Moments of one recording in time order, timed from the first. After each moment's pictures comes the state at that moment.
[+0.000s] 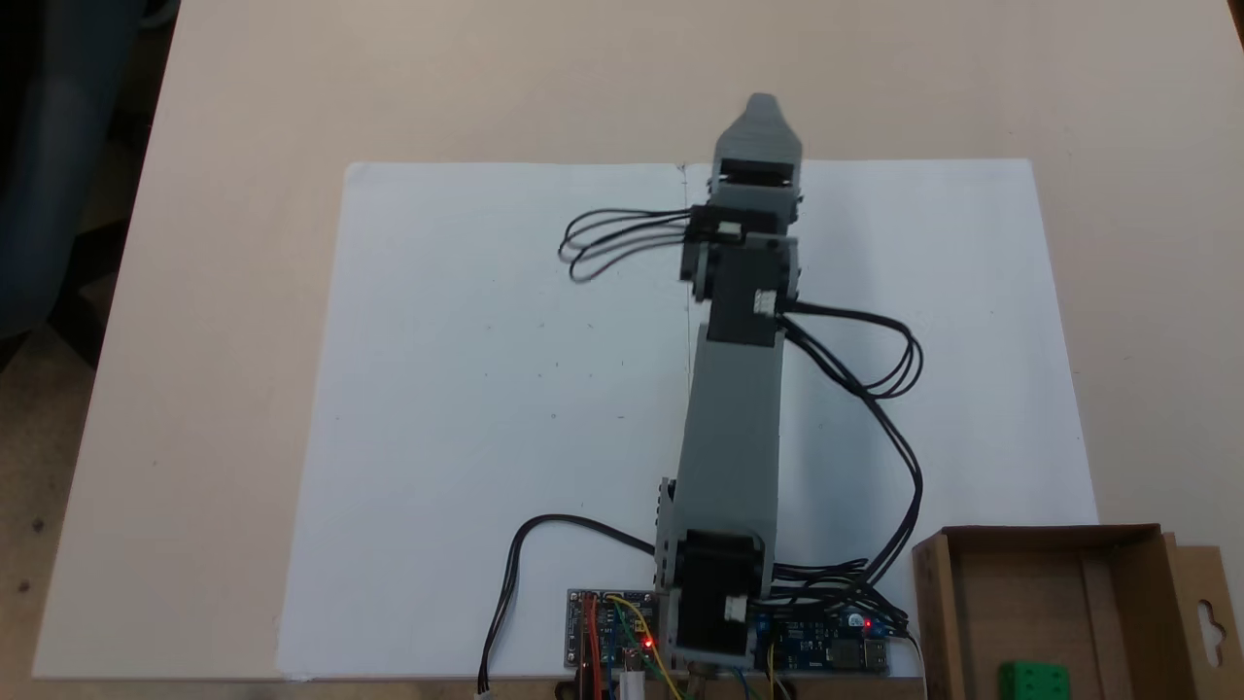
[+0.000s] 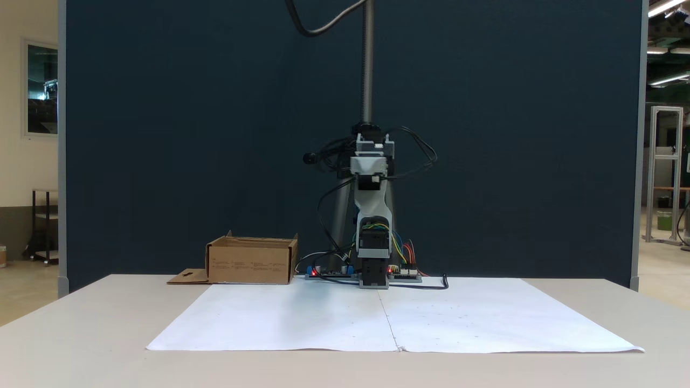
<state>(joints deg) 5.0 118.7 107.8 17.8 -0.9</state>
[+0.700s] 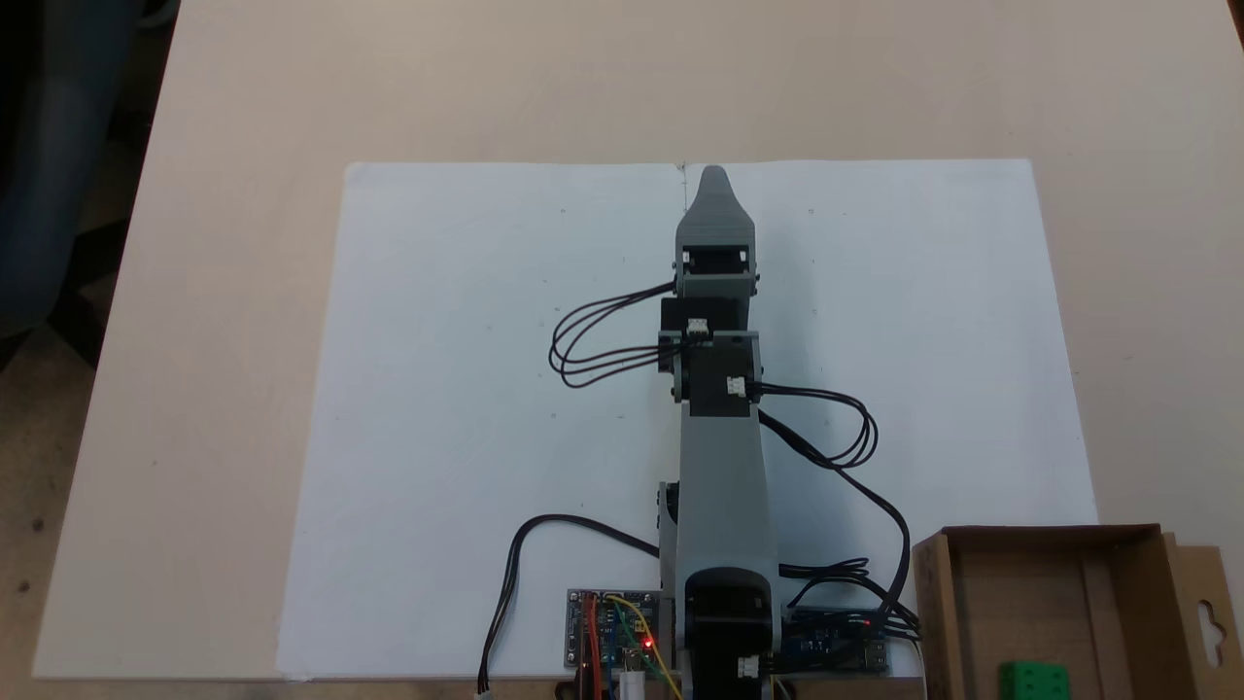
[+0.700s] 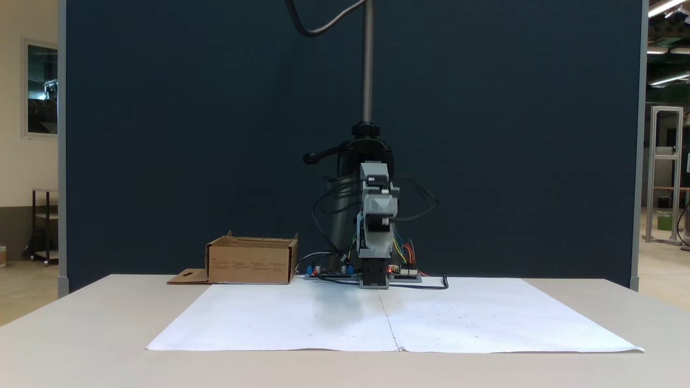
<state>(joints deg) 0.0 129.3 144.8 -18.9 -0.9</state>
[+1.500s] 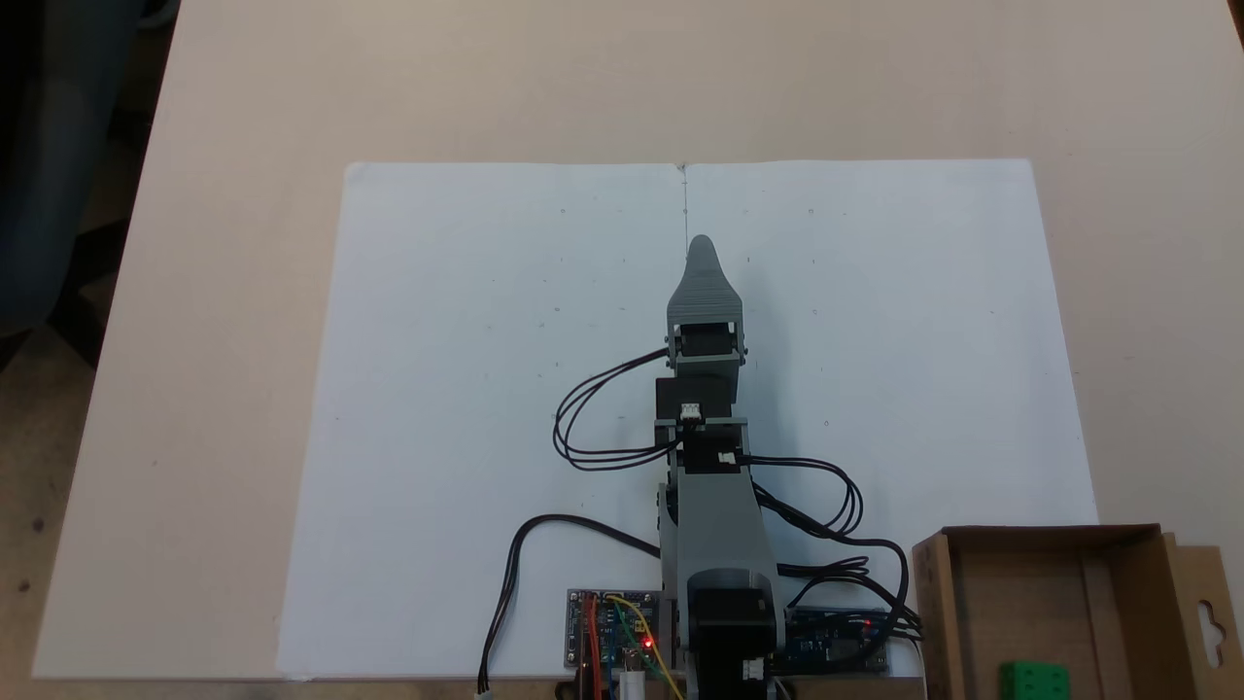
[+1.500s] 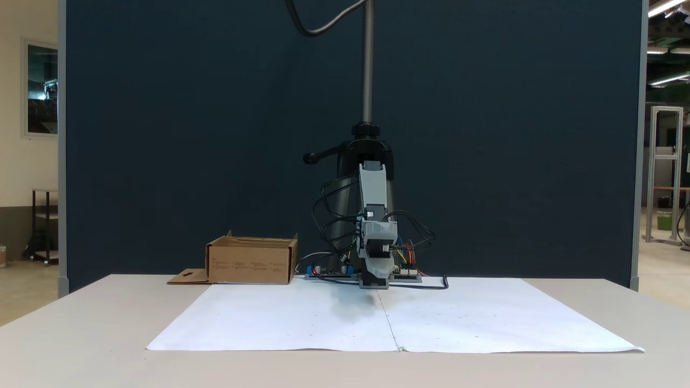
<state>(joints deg) -1.4 129.3 175.2 -58.8 -1.2</state>
